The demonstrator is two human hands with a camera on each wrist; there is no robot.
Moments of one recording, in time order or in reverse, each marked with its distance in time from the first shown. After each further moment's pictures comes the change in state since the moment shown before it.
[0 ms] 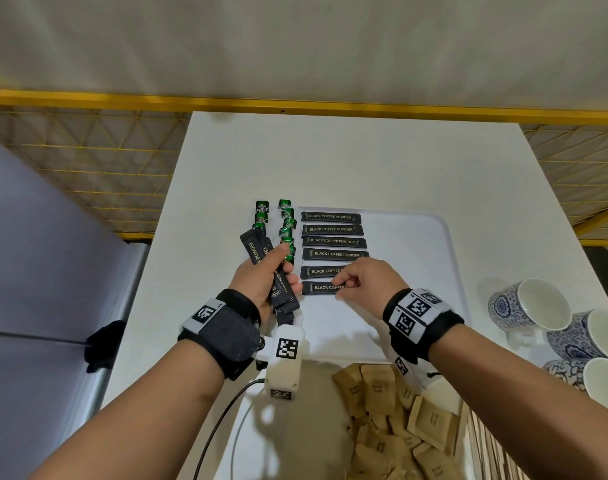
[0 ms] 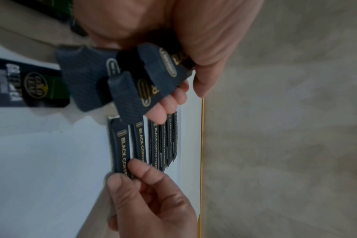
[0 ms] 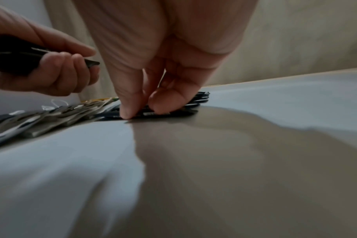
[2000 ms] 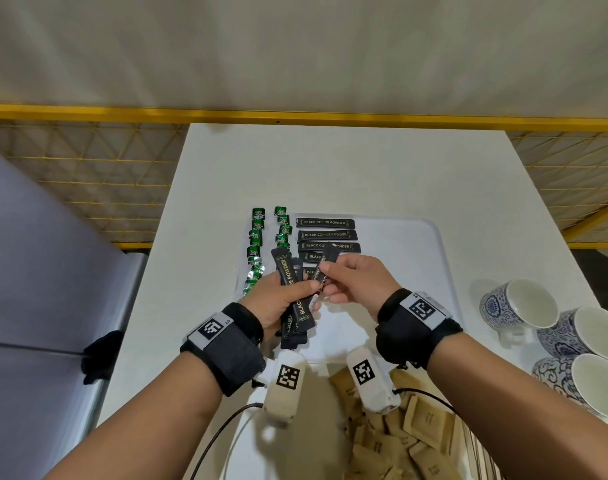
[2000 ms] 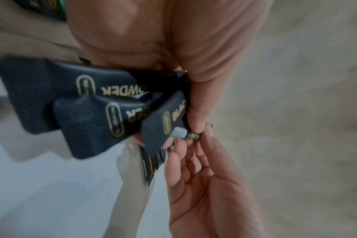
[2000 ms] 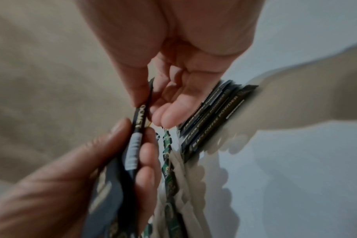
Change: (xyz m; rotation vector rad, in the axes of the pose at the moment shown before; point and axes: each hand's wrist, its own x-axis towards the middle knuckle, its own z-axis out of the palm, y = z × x) left_hand -0.032 -0.007 0.008 0.288 -0.303 -0.041; right_hand -0.014 -0.029 -0.006 0.950 0.013 0.182
